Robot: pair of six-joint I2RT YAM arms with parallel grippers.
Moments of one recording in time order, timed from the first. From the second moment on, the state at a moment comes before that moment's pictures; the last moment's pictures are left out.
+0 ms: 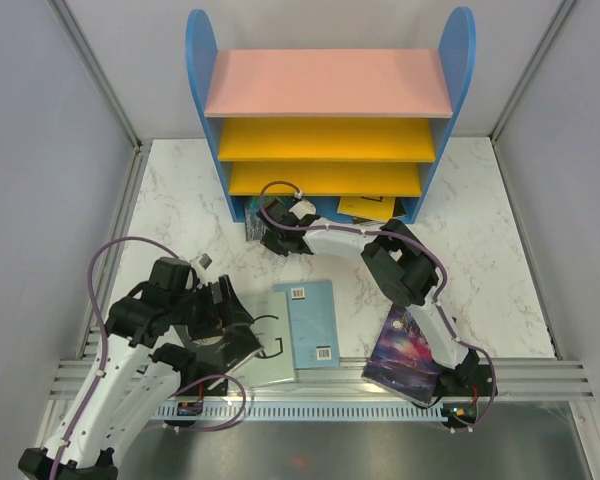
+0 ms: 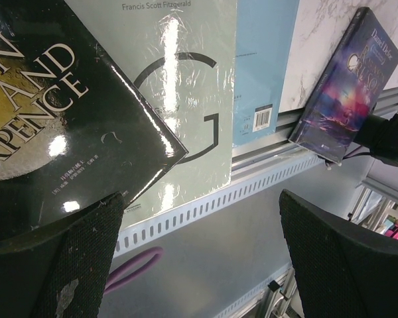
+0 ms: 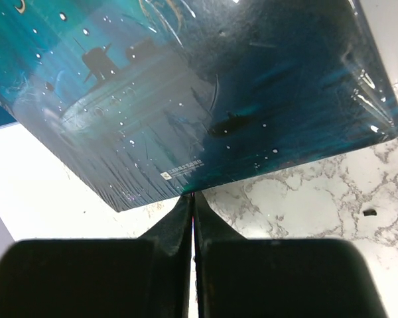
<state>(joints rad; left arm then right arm) -0.33 0.59 0.68 -1.10 0.42 -0.63 0.87 2.26 1.64 -0.29 0.27 1.33</state>
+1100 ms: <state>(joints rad) -0.33 0.53 0.61 -1.07 0.40 -0.66 0.91 2.21 1.49 -0.12 0.42 1.31</state>
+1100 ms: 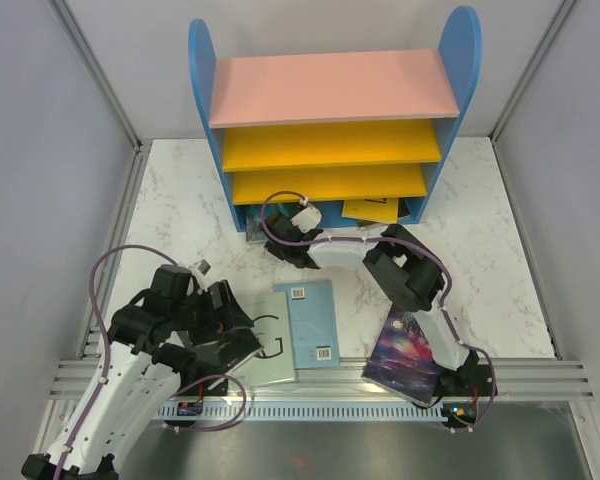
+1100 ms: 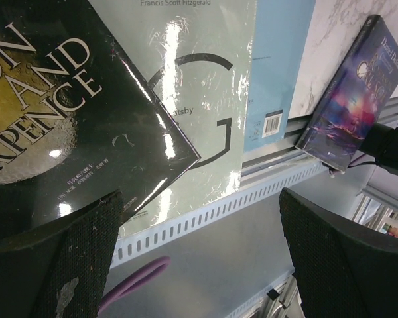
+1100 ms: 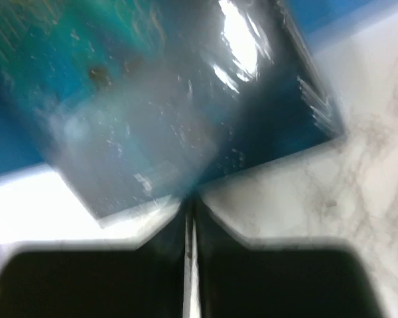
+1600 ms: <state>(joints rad) -0.33 0.50 0.59 -1.06 0.40 -0.68 1.04 2.13 1.37 -0.19 0.75 1.25</state>
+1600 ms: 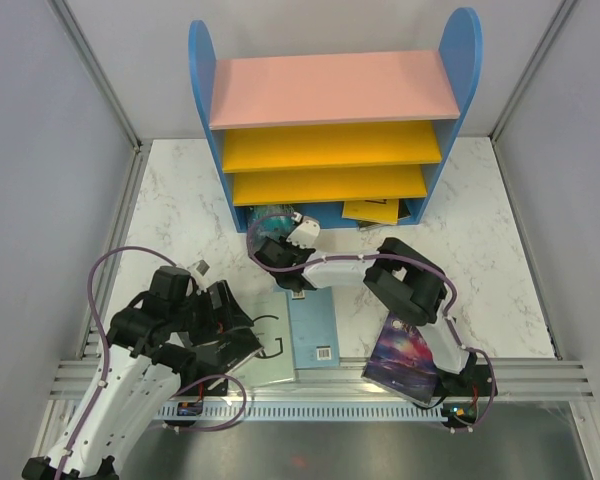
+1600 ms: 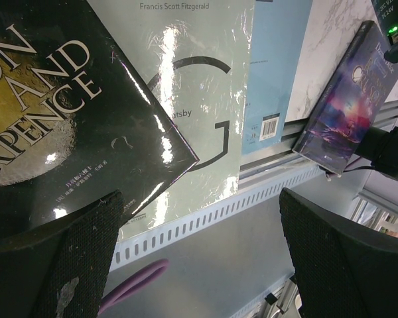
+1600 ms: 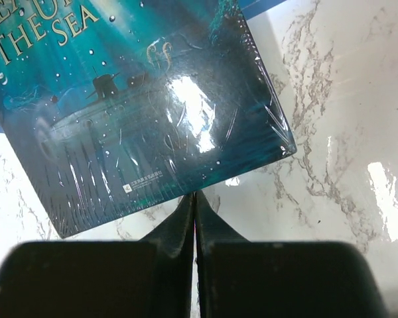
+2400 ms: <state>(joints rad) -0.33 0.50 0.59 -1.04 0.40 -0.68 1.02 2.30 1.65 -0.27 0.87 1.15</state>
